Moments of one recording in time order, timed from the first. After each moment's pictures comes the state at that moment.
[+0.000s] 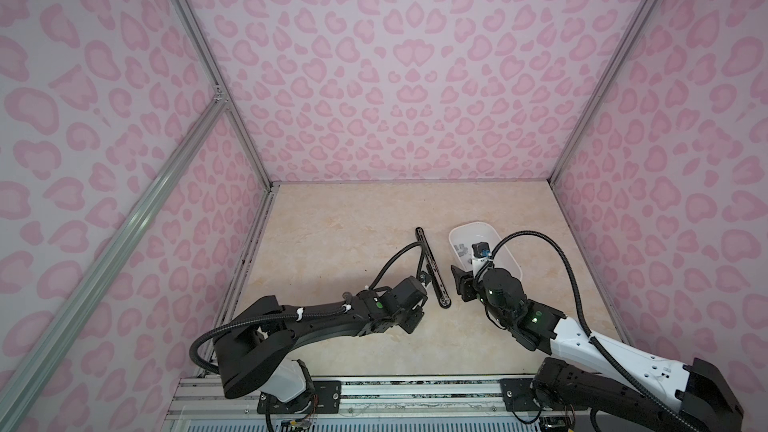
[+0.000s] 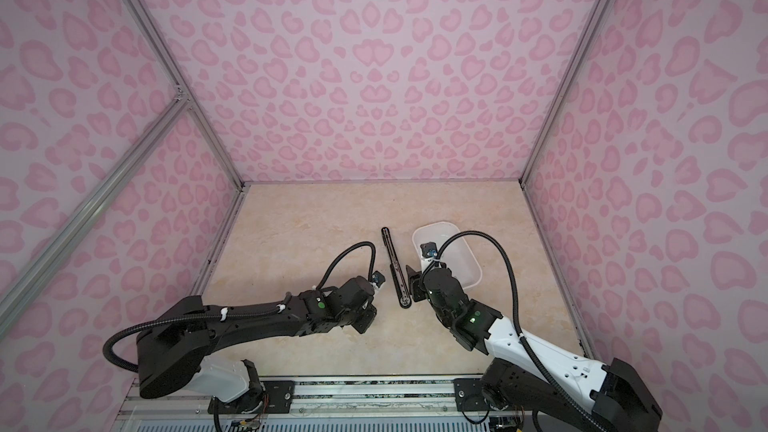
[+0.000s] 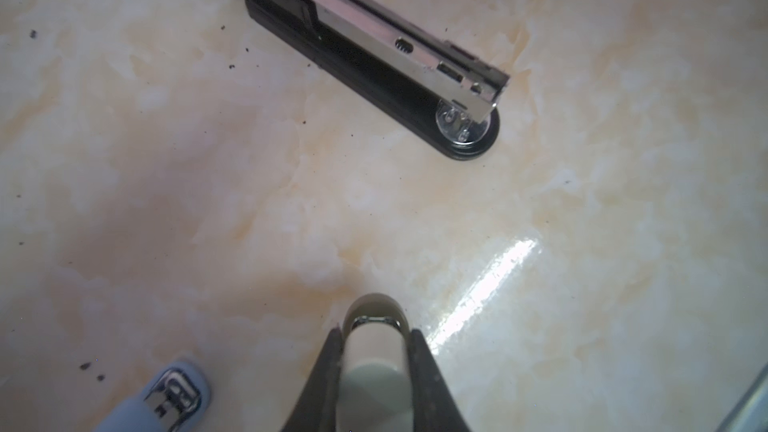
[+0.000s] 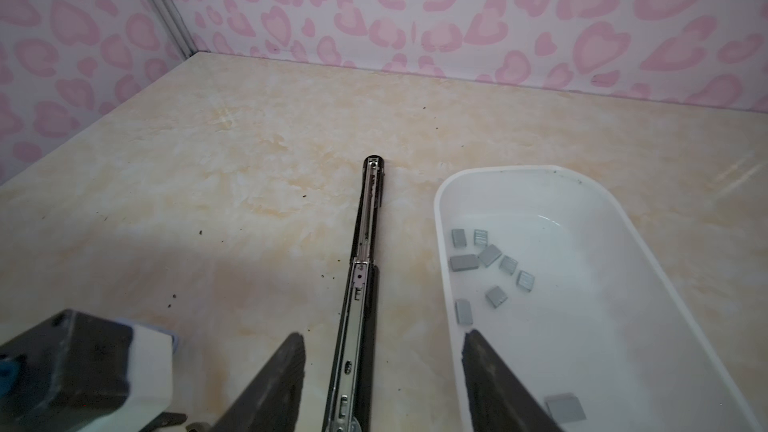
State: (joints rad) left arm -1.04 1.44 0.76 -0.26 -0.14 -0.26; right arm 0.82 1.00 0.52 0.02 0.38 0.28
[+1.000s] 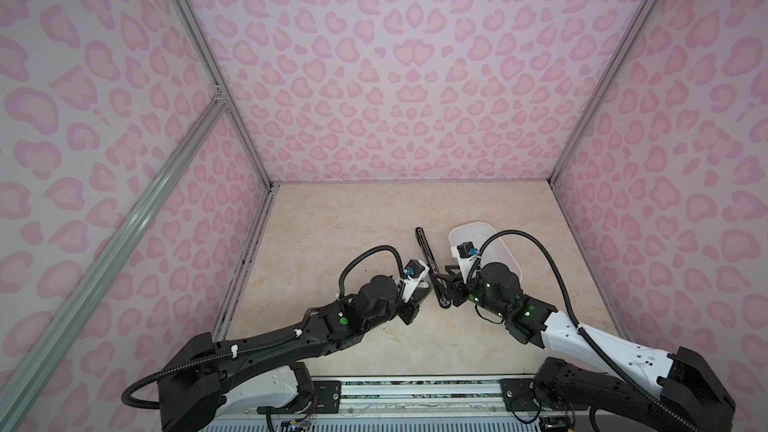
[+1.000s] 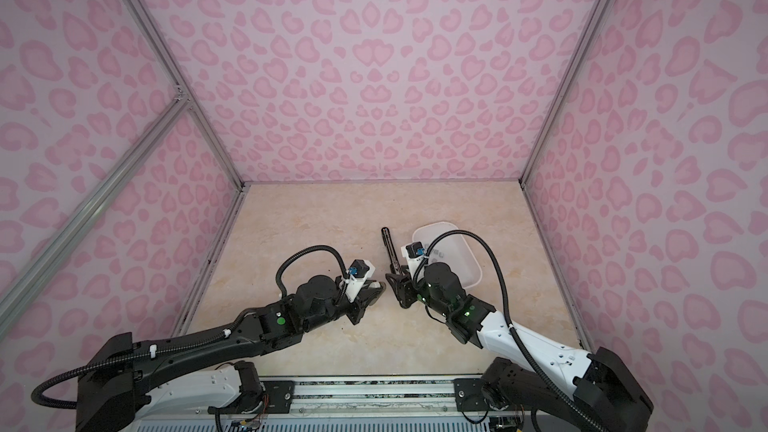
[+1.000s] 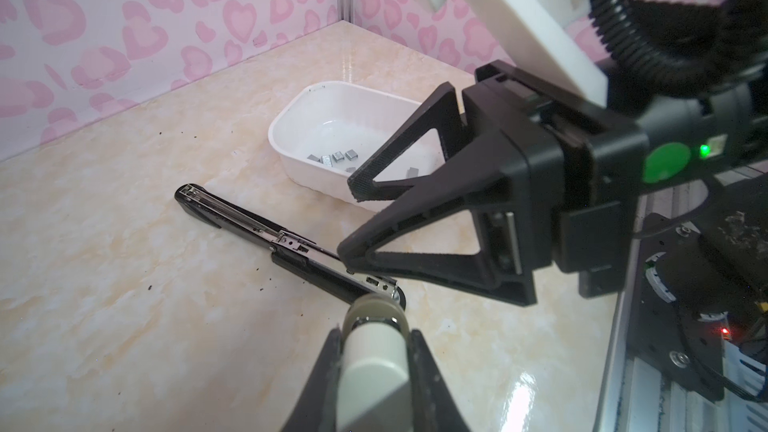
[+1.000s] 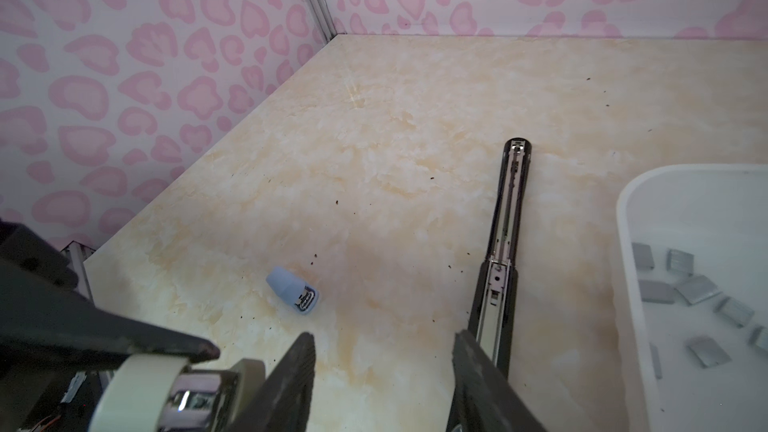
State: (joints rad) left arm -1.04 1.14 0.62 0.12 -0.09 -0.11; right arm 0.76 1.05 0.51 0.14 -0.04 0.33
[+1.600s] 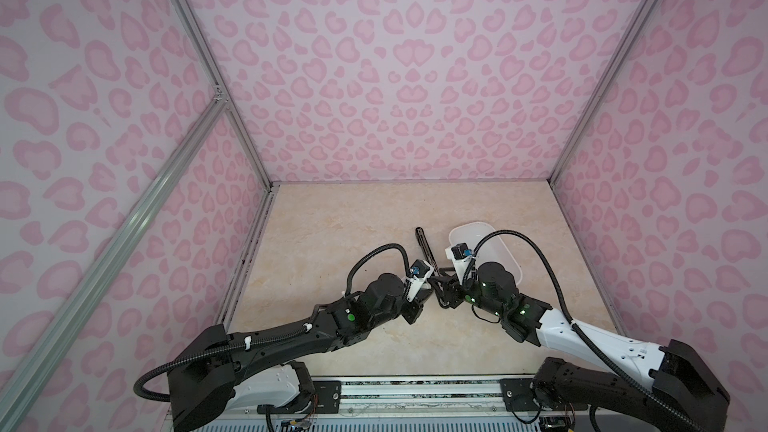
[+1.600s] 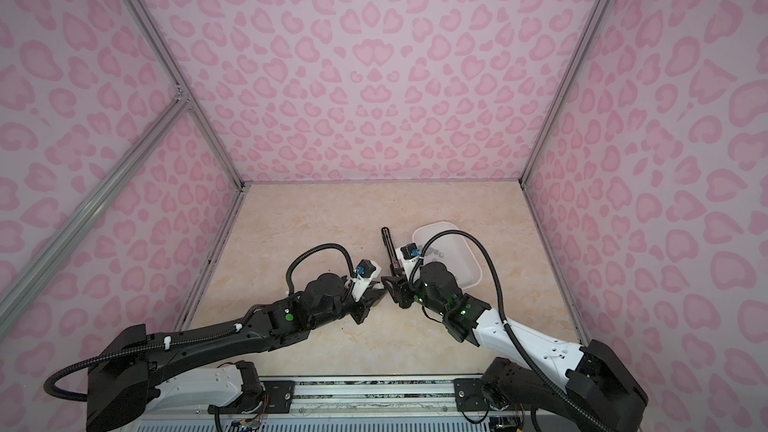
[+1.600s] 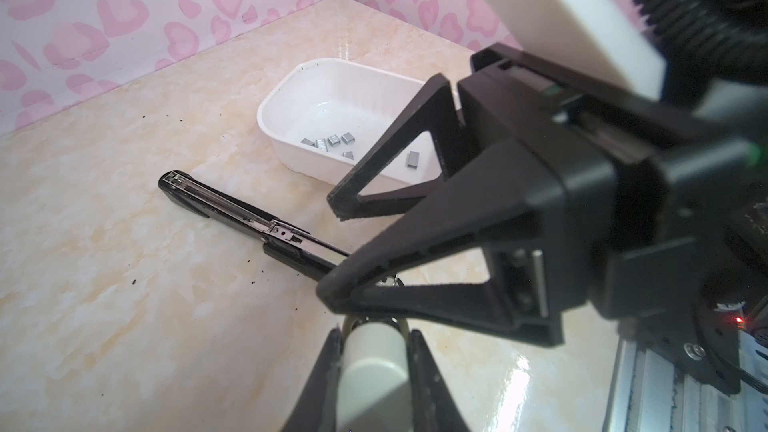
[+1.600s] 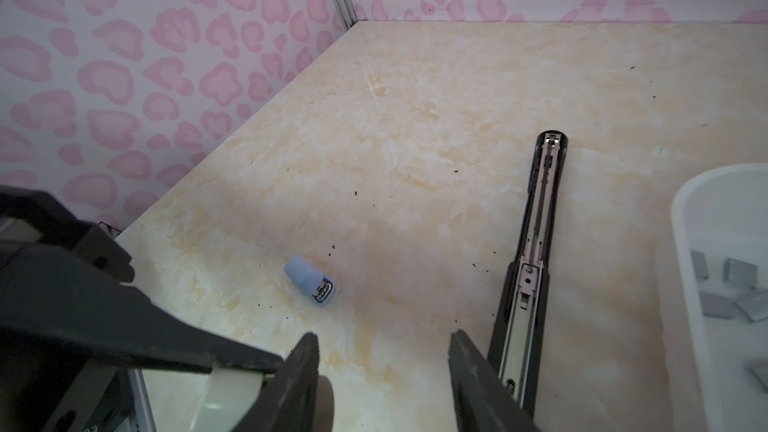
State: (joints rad) left arm -1.04 1.21 0.64 0.12 -0.08 -0.10; right arm 0.78 1.12 0.52 0.18 -0.09 0.33
